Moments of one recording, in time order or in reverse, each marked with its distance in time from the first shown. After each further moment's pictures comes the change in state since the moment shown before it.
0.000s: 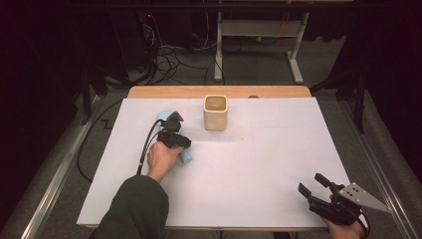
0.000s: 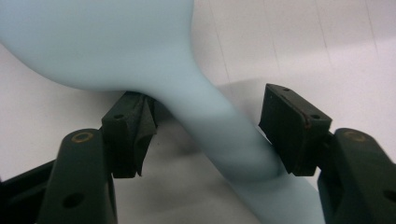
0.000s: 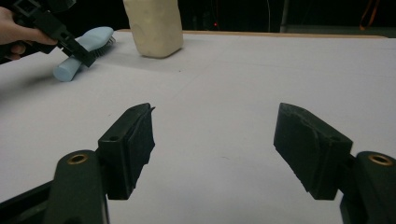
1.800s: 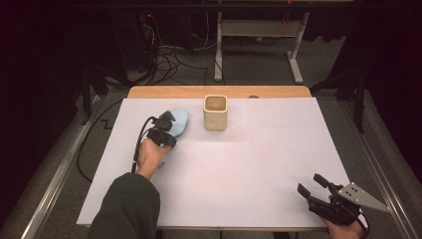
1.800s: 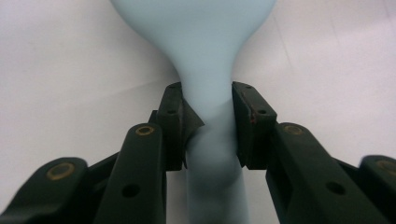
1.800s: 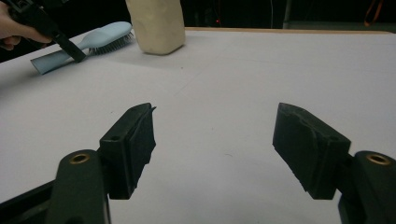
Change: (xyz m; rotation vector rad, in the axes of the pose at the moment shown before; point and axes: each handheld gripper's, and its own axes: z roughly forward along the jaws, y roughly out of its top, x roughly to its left) left arm 0.029 -0.002 -0.007 0.025 0.047 0.113; right arm 0.001 0.000 0.001 0.016 0.009 0.005
